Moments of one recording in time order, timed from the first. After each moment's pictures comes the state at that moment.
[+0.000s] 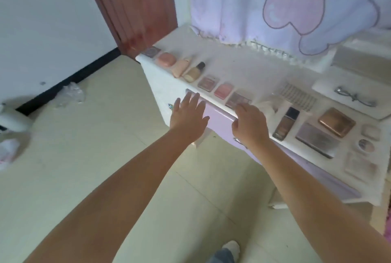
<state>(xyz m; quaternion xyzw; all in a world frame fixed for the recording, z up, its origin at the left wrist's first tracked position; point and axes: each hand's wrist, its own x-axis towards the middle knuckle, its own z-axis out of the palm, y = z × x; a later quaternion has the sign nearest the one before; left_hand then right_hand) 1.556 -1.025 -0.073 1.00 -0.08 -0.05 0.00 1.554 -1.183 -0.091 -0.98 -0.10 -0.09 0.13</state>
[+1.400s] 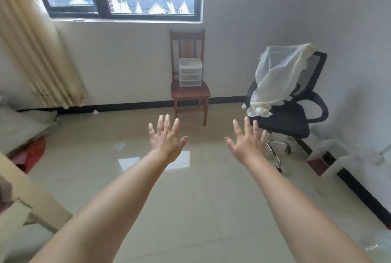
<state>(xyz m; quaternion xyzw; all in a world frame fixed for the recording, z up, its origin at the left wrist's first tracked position) 0.691 -0.283 0.021 0.39 0.92 0.00 0.02 0.839 -0.142 0.015 -0.42 -0.91 0.06 0.02</state>
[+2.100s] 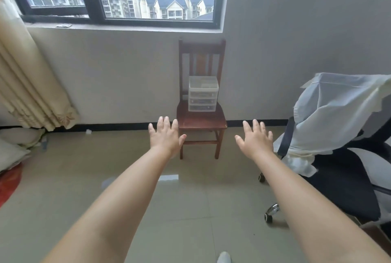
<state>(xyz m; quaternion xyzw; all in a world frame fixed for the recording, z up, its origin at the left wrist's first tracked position) 0.342 0.033 0.011 0.34 0.94 -0.03 0.04 0.488 0.207 0.006 -0.41 -0.91 0.06 -0.01</state>
